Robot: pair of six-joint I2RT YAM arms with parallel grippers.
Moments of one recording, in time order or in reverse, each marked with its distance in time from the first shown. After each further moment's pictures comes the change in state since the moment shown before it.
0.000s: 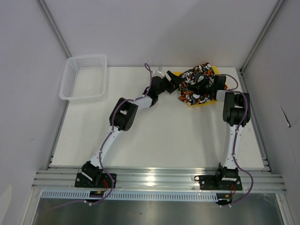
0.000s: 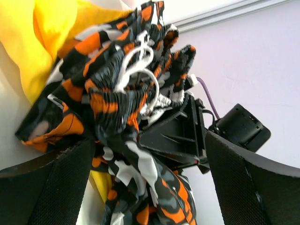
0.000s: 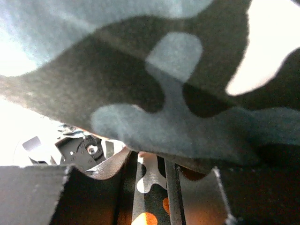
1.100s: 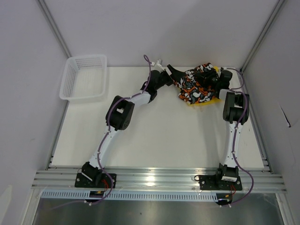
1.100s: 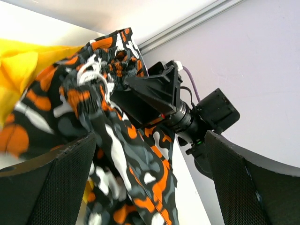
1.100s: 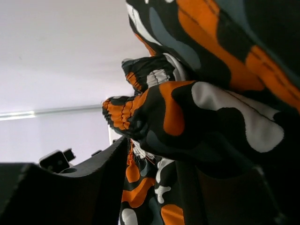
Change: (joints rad) left arm 0.010 -0.122 -0.044 -0.005 0.001 0.183; right arm -0.070 0.174 0.219 0.289 0.043 0.156
